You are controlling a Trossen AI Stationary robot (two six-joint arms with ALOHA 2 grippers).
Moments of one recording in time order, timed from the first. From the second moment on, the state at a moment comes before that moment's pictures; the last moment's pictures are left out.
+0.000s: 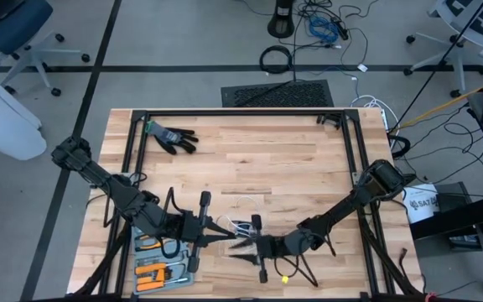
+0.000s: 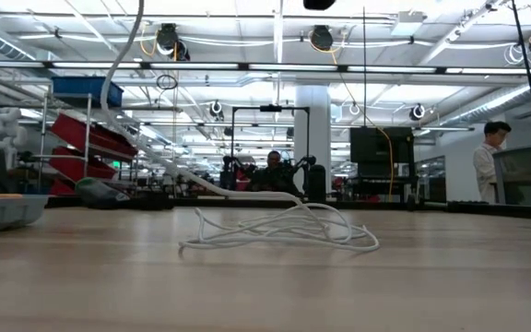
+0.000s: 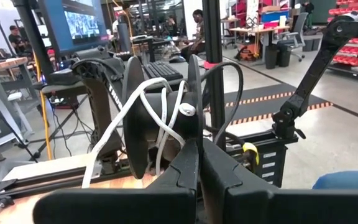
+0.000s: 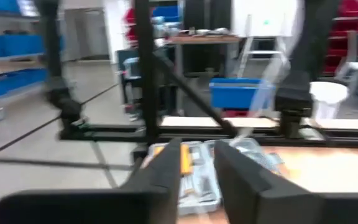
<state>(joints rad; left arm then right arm) -0.61 1.43 1.23 0.18 -0.44 0.11 0.57 1.91 1.05 0.89 0.46 0.06</state>
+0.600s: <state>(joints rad) -0.61 1.43 1.23 0.18 -0.44 0.12 0.49 1.91 1.05 1.05 0.47 0.05</state>
